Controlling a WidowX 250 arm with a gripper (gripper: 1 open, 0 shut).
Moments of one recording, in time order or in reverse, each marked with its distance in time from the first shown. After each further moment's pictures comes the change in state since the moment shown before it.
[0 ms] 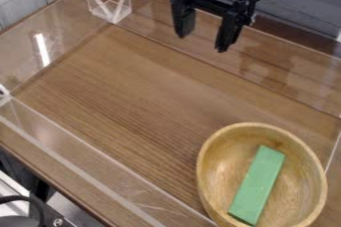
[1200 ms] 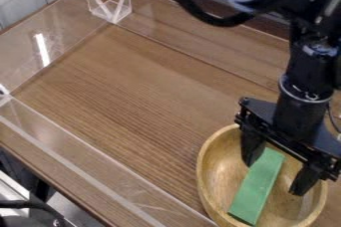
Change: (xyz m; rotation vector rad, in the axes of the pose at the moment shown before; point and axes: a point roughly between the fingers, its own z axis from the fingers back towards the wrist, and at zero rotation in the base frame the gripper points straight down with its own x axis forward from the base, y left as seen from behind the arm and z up) arm -0.064 -0.126 -0.067 -0.026 -0.017 -0.148
